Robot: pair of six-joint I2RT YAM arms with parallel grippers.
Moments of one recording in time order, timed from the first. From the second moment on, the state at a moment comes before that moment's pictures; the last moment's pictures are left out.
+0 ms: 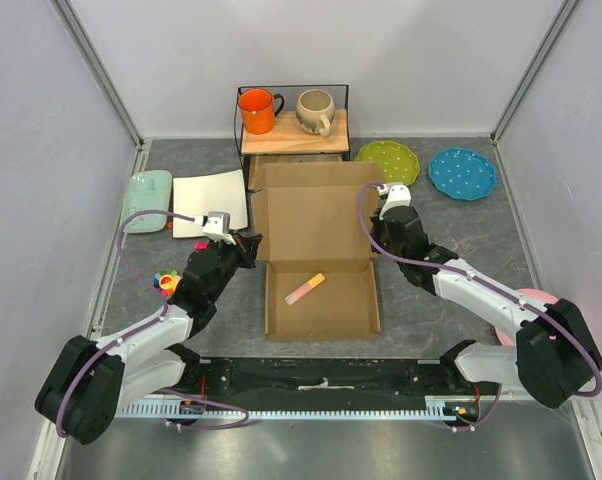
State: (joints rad) left arm -0.50 1.02 0.26 0.69 -0.08 -0.39; right arm 0.56 1.25 0.71 0.02 0.25 0.27
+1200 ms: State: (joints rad) left arm -0.43 1.28 0.83 -0.22 0.15 -0.28; right arm 0.67 1.18 0.71 0.01 0.44 0.20
